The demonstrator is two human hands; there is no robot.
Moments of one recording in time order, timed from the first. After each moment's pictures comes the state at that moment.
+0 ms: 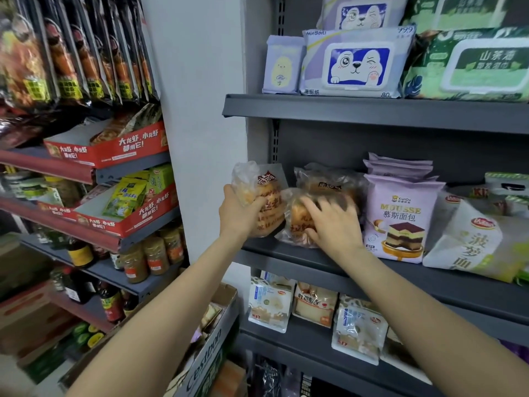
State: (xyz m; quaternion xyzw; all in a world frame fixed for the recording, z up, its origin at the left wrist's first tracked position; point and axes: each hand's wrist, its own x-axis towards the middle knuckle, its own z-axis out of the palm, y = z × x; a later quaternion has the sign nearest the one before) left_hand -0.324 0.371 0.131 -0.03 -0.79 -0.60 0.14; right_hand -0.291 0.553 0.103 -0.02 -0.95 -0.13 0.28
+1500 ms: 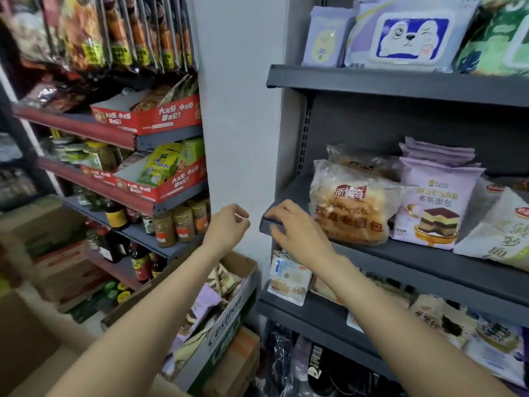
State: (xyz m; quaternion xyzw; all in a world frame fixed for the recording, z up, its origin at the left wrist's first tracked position) left_hand -0.294 0.281 0.072 -0.04 -0.90 -0.43 0.07; right_hand -0.245 0.441 0.093 0.19 -0.95 0.18 0.18
